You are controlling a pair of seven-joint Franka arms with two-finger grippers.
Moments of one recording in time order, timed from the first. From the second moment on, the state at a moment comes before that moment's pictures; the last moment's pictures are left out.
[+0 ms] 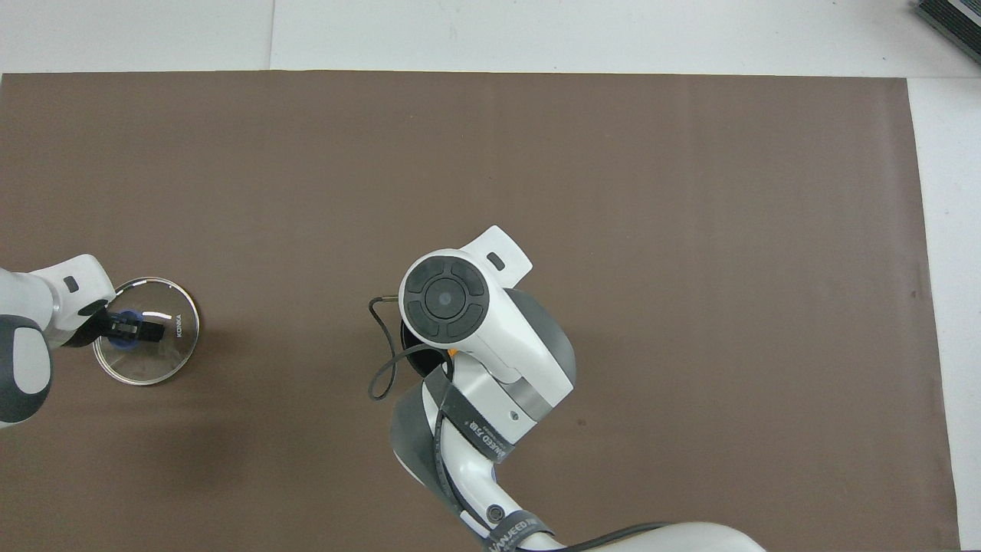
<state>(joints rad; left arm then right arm) 0.21 0.08 -0.02 -2.27 -0.01 2.33 0.44 0.78 0.42 -0.10 -1.63 -0.04 2.13 0.77</state>
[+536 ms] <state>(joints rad) 0.14 0.14 -0.04 -2.00 -0.02 2.12 0.22 0.78 0.43 -0.10 -1.69 -0.04 2.18 0.77</state>
